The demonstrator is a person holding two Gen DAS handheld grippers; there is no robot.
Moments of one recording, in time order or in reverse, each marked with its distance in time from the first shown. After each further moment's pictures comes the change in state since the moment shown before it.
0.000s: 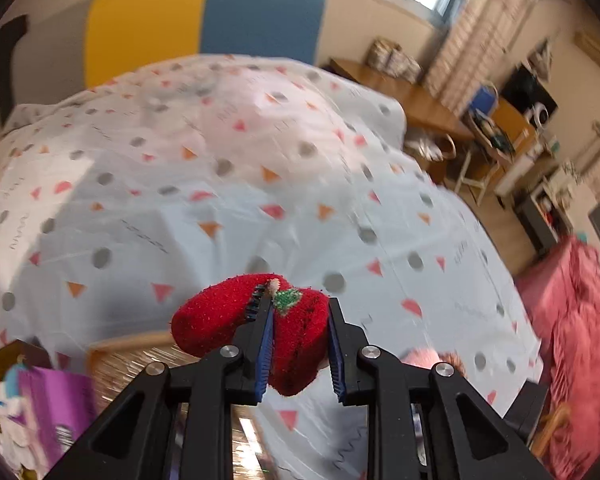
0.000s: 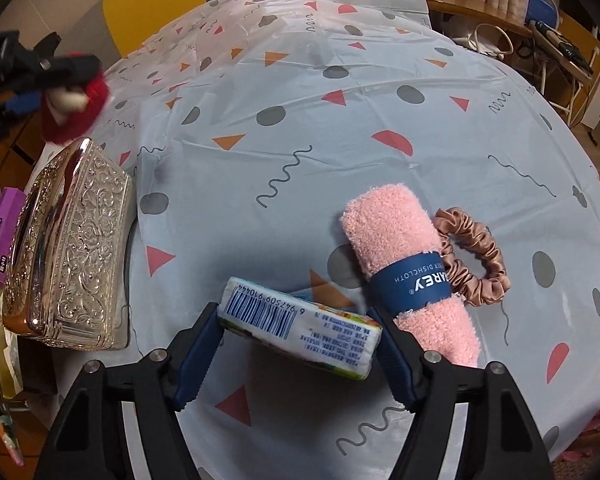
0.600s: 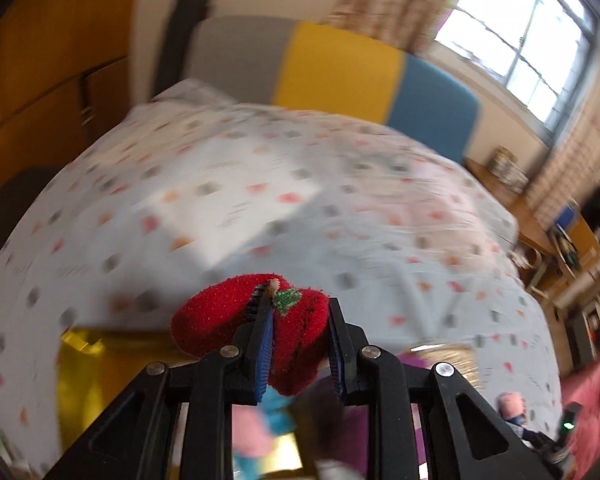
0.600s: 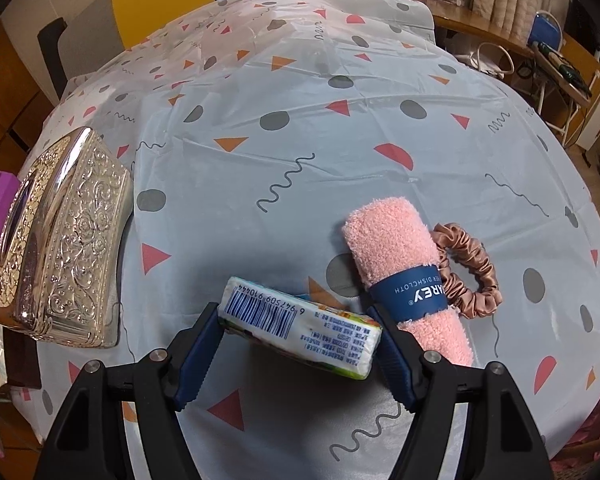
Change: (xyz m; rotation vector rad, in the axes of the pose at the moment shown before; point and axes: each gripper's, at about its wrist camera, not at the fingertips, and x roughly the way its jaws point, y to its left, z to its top) left arm -0.136 0.262 -0.066 -0.351 -0.202 0.258; right arm 0.001 0.010 0.000 -0.058 -0.023 -0.051
